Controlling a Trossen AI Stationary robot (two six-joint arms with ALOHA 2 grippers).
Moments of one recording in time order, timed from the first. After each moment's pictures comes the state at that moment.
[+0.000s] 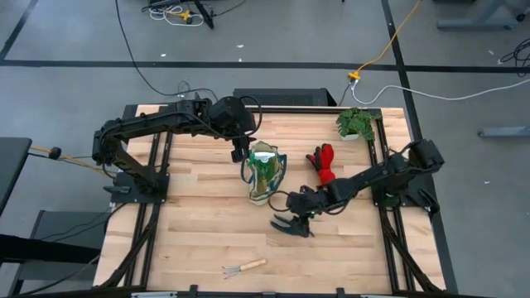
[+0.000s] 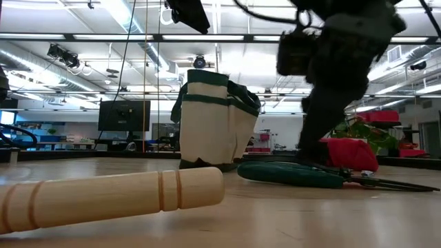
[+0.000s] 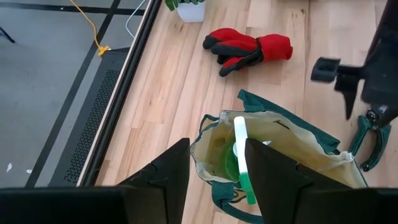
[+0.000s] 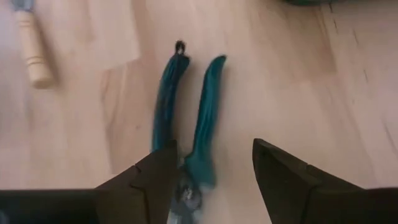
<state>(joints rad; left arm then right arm) 0.18 1.54 1.67 -0.92 -0.16 0.07 0.29 1.67 0.90 -0.22 0.00 0.57</state>
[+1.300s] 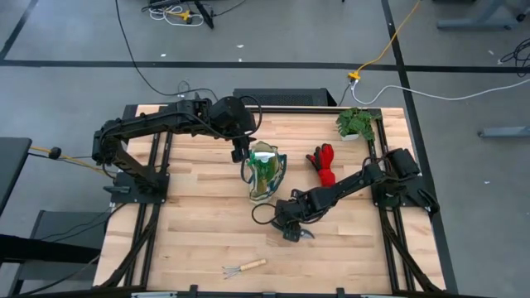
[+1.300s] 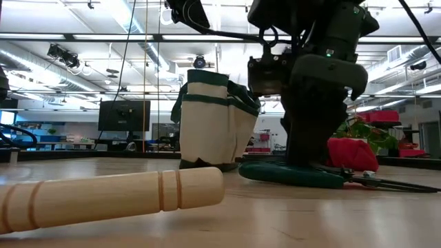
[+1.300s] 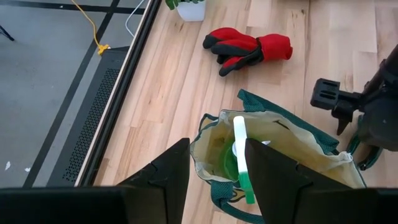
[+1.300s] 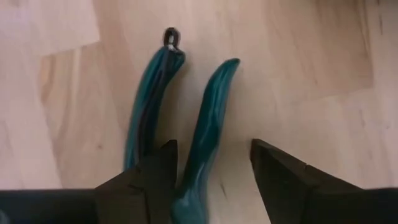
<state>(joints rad) 0.18 1.54 1.67 -0.93 -0.16 0.06 0.31 1.93 1.15 -0.44 0.05 0.52</state>
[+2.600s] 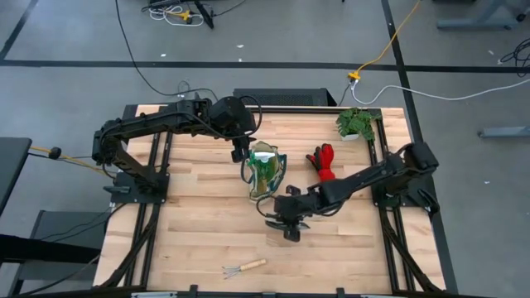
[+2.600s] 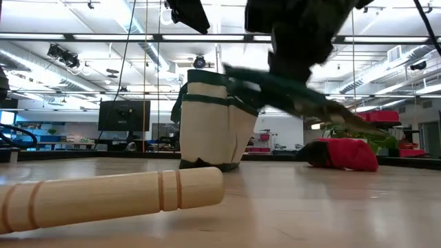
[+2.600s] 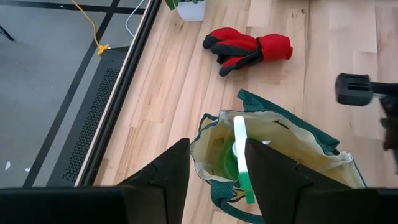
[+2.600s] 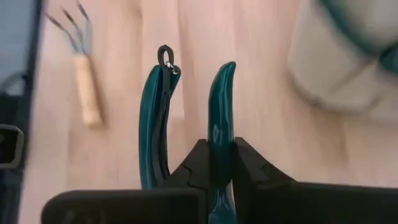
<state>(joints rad) 0.18 1.54 1.67 -0.93 -0.16 0.06 0.31 1.74 1.15 -0.33 0.04 0.43</state>
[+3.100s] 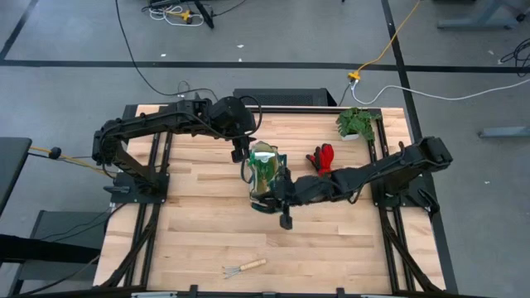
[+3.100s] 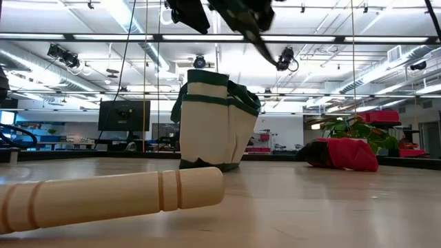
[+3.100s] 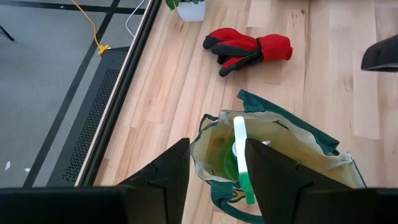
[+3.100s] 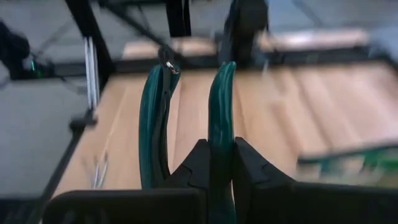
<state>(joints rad) 0.18 1.54 1.67 -0.93 -0.16 0.06 0.28 1.59 1.15 0.02 0.21 0.17</state>
